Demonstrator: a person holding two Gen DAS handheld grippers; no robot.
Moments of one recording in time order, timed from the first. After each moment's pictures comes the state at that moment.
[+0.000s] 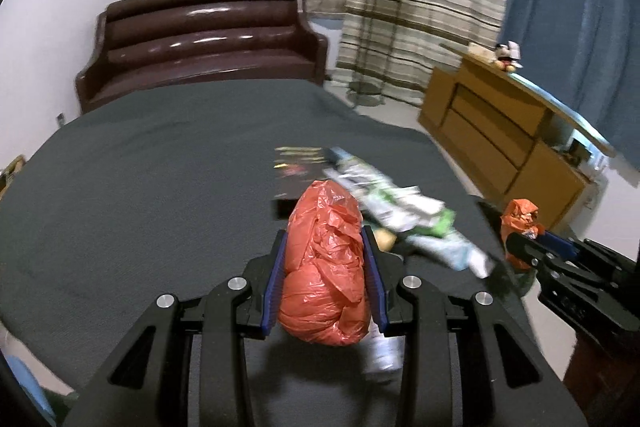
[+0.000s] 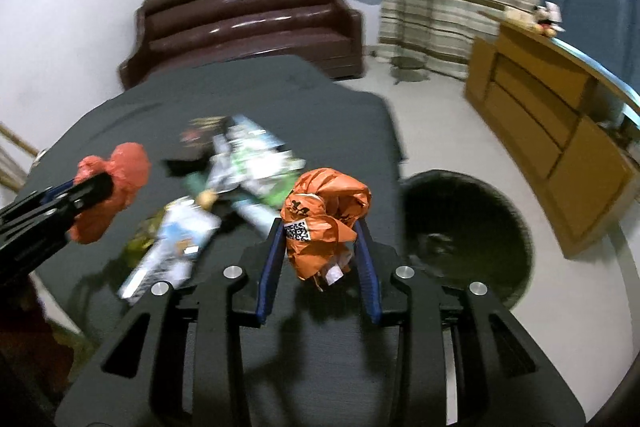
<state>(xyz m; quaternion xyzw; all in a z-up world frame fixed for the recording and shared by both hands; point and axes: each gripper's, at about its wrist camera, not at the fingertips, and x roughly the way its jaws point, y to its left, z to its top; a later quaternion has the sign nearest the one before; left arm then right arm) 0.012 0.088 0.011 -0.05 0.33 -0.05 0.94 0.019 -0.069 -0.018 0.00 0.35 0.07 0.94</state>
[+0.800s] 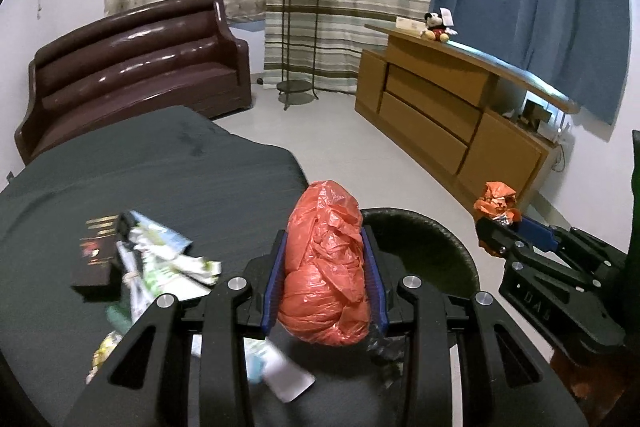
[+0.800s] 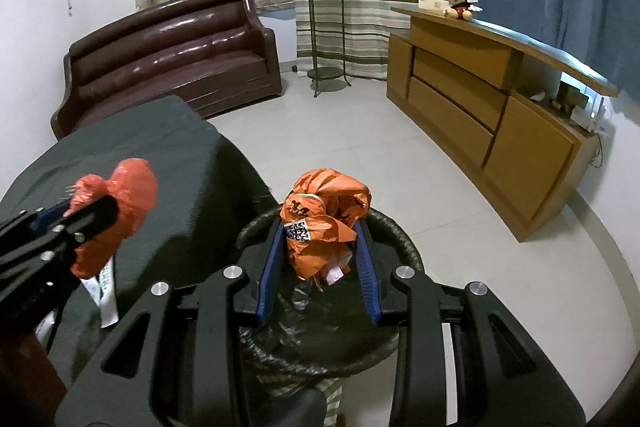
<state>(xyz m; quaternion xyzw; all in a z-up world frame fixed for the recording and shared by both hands) 0.086 -0.071 0.006 0.01 0.33 -0.14 0.93 0.070 -0.203 -0.024 0.03 0.32 -0.03 0.95</state>
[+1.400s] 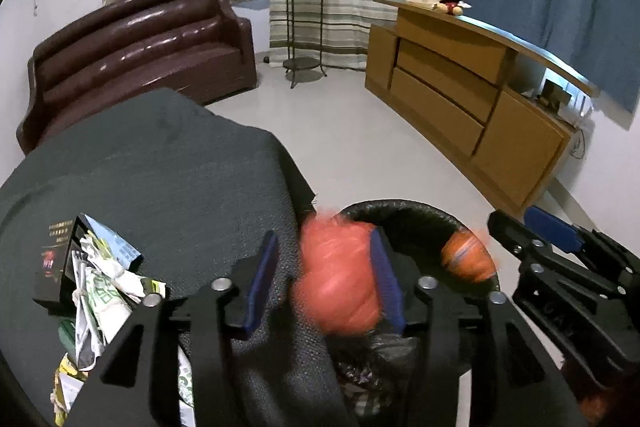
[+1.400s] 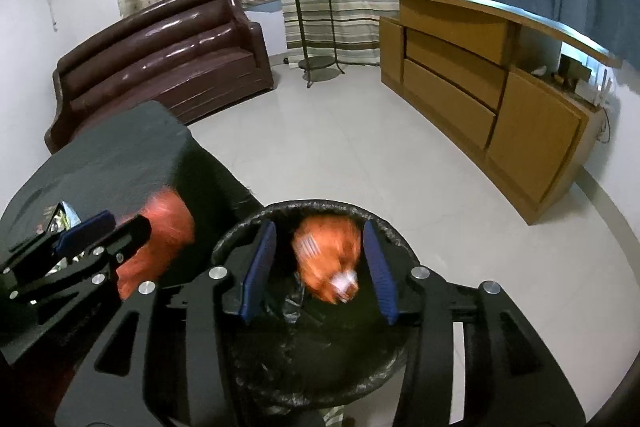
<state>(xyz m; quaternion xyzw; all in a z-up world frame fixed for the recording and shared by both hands) 0.121 -0.093 -0.021 0.03 0.37 -0.11 0.92 0.101 -0.228 -0.046 0.07 0.34 -0.03 0.94</state>
